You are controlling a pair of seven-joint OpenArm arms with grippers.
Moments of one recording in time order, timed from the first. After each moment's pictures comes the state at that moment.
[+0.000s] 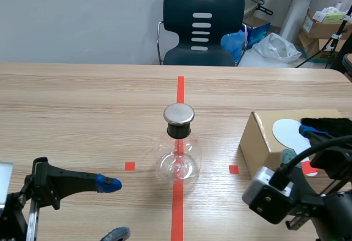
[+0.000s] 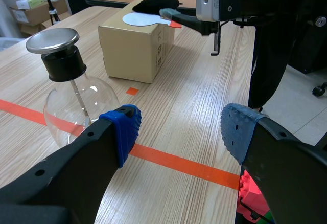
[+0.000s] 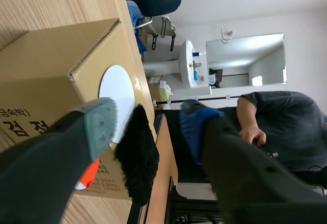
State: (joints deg) left arm 11.8 -57.3 49.9 93.7 -11.5 -17.5 -46.5; right arm -37.6 21.7 -13.0 97.2 -66.7 -31.0 -5.7
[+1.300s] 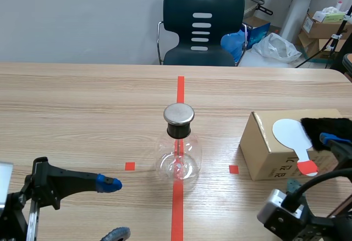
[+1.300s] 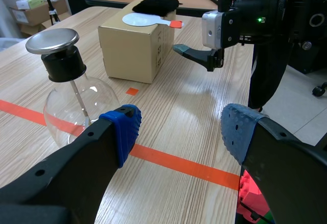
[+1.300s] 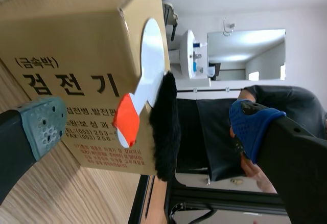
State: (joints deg) left arm 11.8 -57.3 49.9 93.7 -11.5 -17.5 -46.5; right arm -34.7 21.3 -10.5 83.7 -64.7 -38.3 -0.6
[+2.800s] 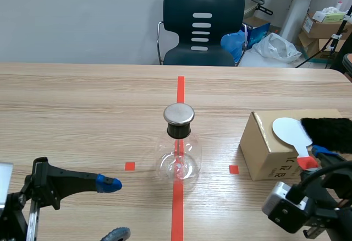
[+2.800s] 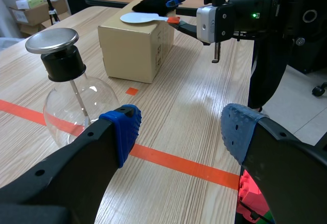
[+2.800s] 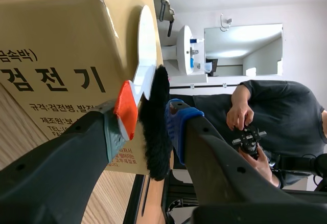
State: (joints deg) left arm 11.8 -57.3 49.9 93.7 -11.5 -17.5 -46.5; right arm -33.4 22.4 -10.5 83.7 -63.8 -38.3 -1.6
